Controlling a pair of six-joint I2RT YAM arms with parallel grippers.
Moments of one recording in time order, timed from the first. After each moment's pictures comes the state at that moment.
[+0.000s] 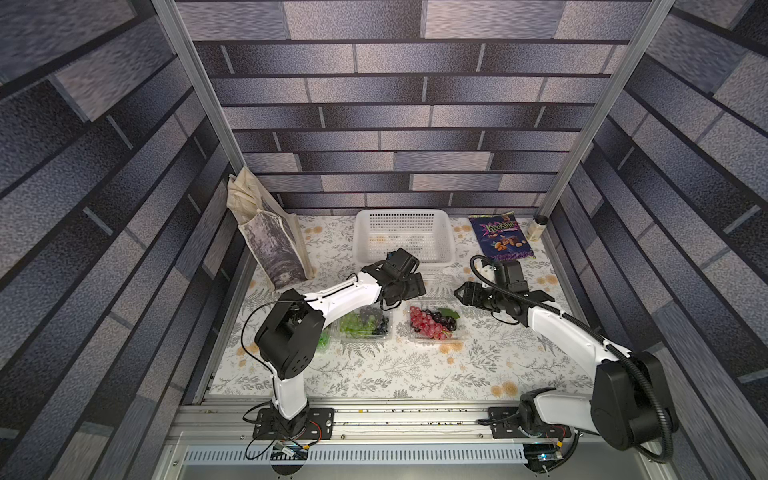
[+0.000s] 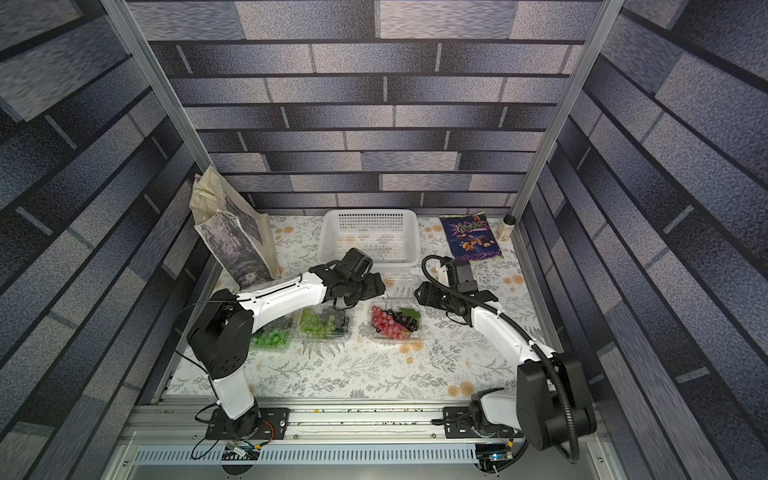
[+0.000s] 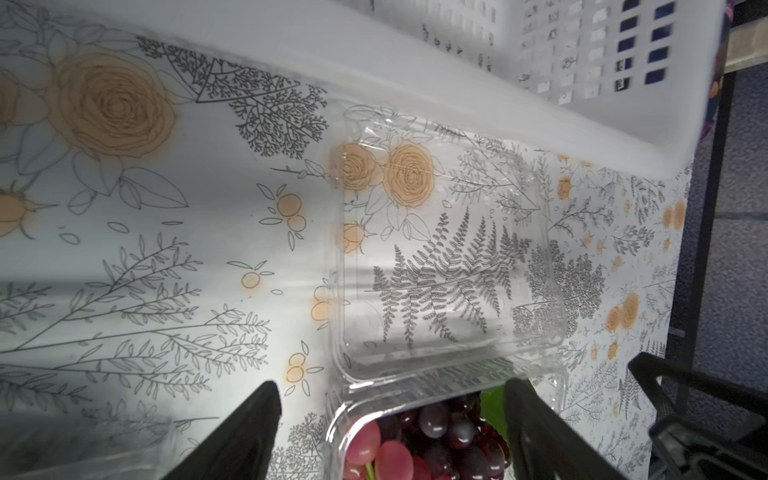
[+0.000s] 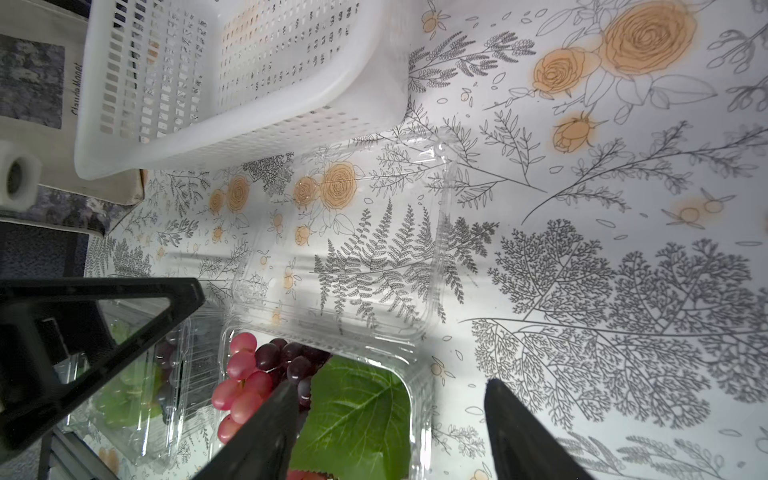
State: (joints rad) left arm -0.71 1.83 1.32 -0.45 0.08 -0.89; right arm 0.26 1.31 0.76 -0.33 -0.32 0.43
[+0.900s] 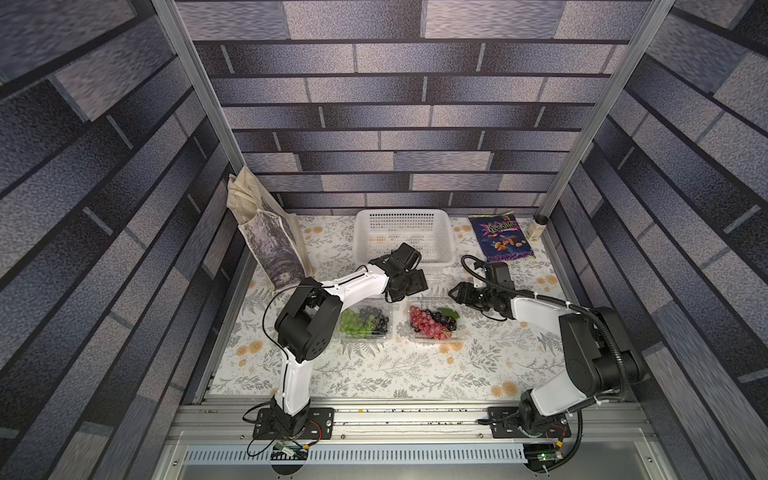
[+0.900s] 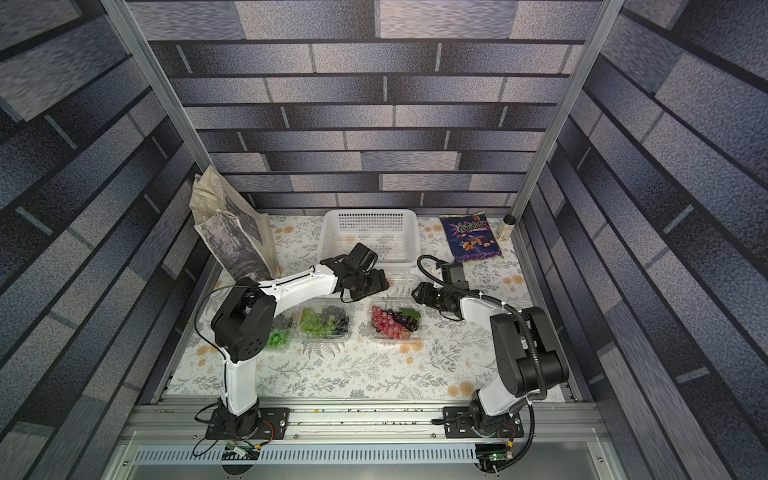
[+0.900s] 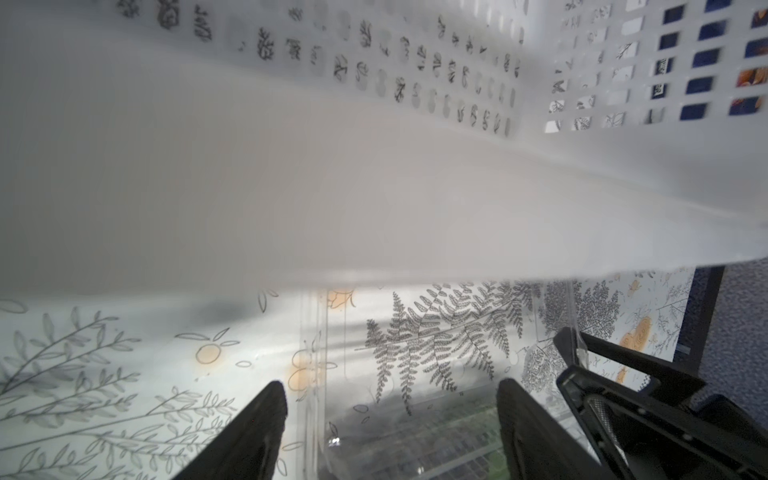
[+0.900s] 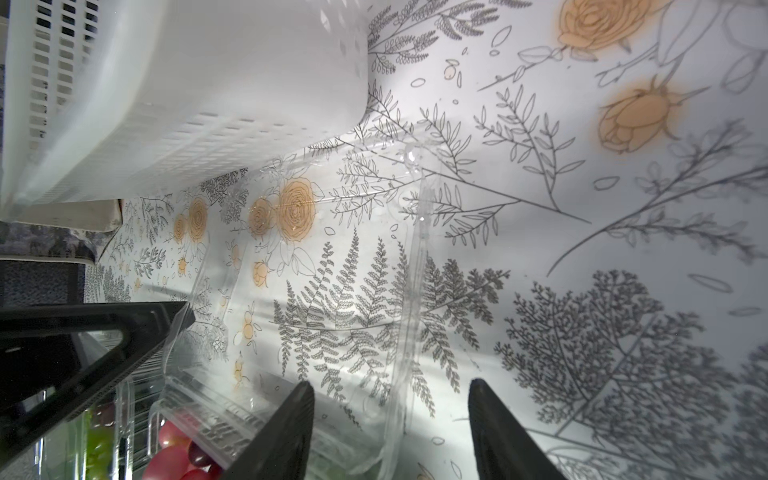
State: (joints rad) left arm -0.68 1.99 1.45 -0.46 0.16 -0.88; right arm 0.23 1.59 0.73 -0.03 -0.40 0.49
